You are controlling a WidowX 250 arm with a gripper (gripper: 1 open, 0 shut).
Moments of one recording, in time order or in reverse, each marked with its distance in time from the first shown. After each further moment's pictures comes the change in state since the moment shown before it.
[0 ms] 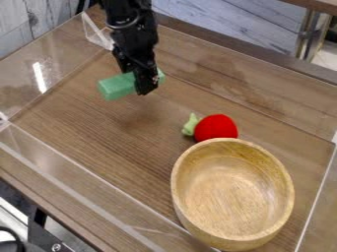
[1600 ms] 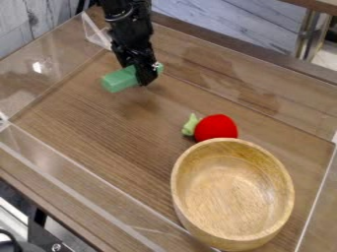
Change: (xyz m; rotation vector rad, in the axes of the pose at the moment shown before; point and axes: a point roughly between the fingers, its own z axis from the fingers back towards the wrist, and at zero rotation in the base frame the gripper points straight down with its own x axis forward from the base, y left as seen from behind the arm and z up) arm 0.011 0.020 -0.003 -0.084 -0.040 0.092
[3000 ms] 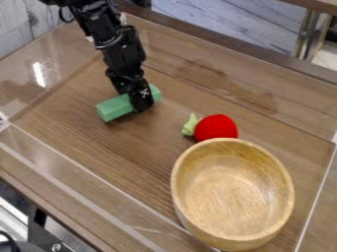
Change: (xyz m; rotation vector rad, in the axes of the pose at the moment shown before) arm -0.029 -0.022 -0.010 -0.114 -0.006 -0.046
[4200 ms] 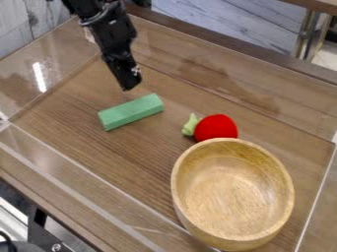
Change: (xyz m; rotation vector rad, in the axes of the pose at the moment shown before) arm -0.001 -0.004 0.029 -0.075 -0.034 -0.029
